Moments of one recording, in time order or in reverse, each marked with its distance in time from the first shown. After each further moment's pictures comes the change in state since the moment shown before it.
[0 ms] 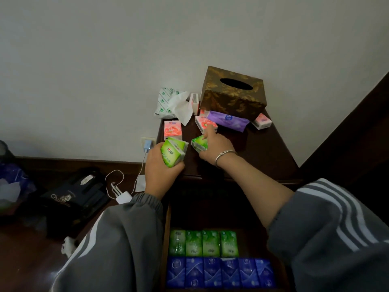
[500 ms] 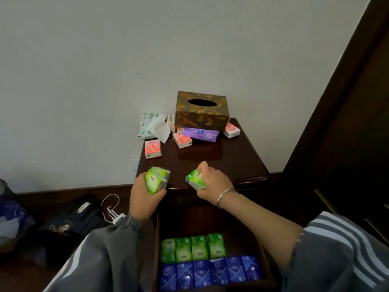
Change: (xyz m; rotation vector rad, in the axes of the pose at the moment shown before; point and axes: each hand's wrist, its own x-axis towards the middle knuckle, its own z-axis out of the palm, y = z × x) left_hand -0.043 0.011 -0.013 0.066 -0.110 -0.005; right_hand -0.114 0.051 -0.008 0.014 0.030 -0.101
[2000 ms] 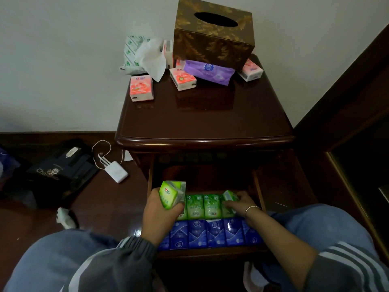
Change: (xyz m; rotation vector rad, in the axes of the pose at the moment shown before) left_hand -0.119 -0.027 0.060 -0.051 -0.320 -0.506; right_hand -0.076 0.122 0.180 0.869 -0.308 0.960
